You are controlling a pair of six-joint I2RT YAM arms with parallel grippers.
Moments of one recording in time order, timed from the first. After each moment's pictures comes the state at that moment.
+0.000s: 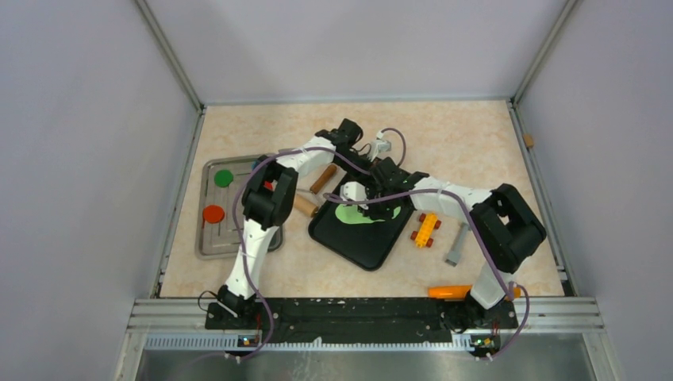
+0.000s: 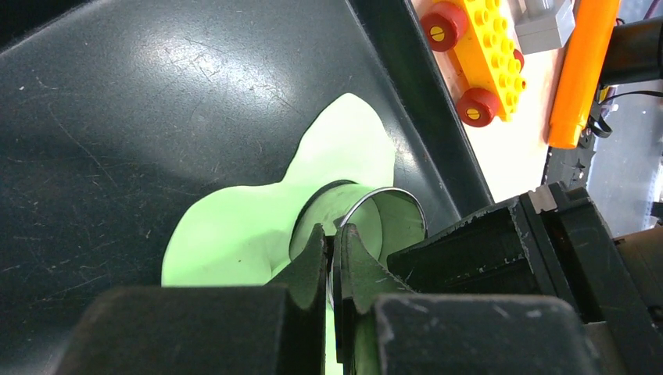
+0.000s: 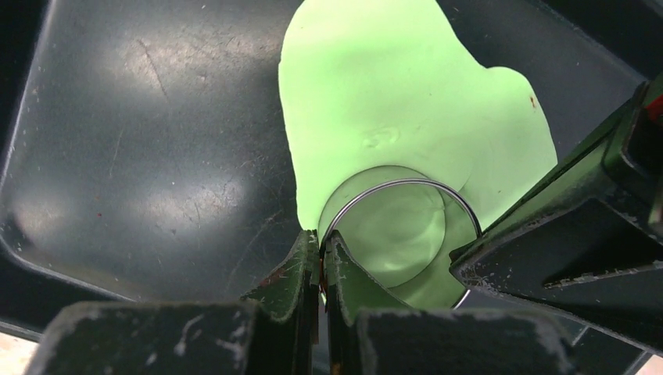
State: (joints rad) left arm -0.56 2.34 1.87 -0.70 0.90 0.26; right arm 0.69 1.72 1.05 -0.42 -0.33 -0.81
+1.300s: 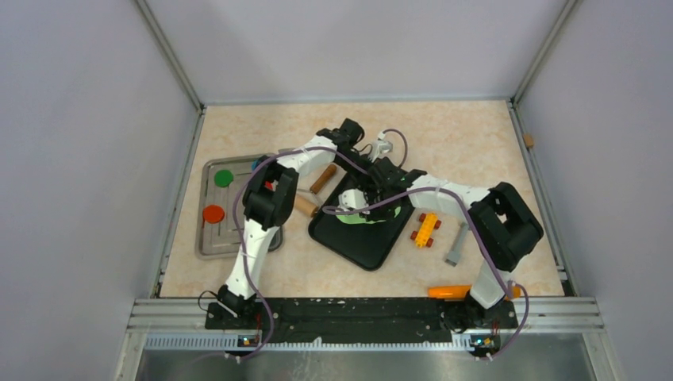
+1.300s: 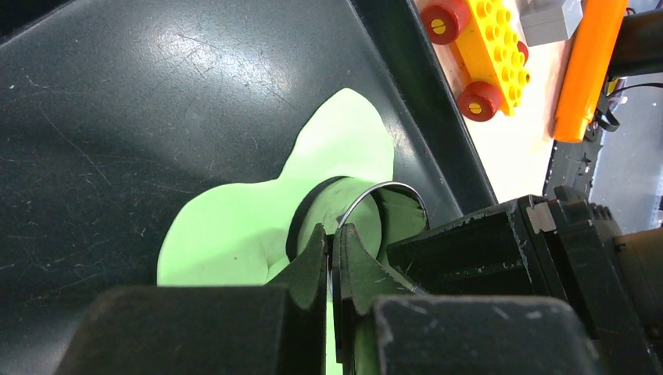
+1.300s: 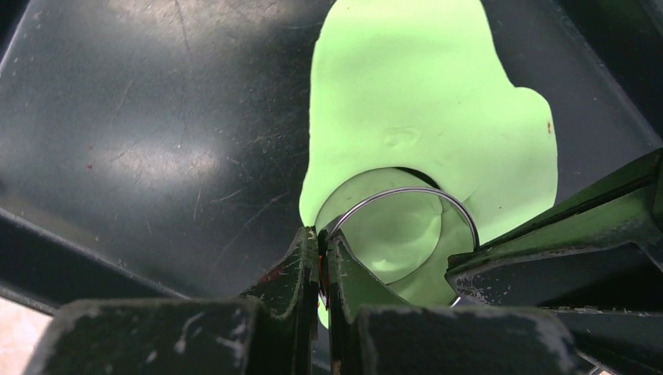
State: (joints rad) left arm -0.57 2.36 1.92 -0.77 0.88 0.29; right arm 0.70 1.74 1.08 -0.49 -0.31 -0.95
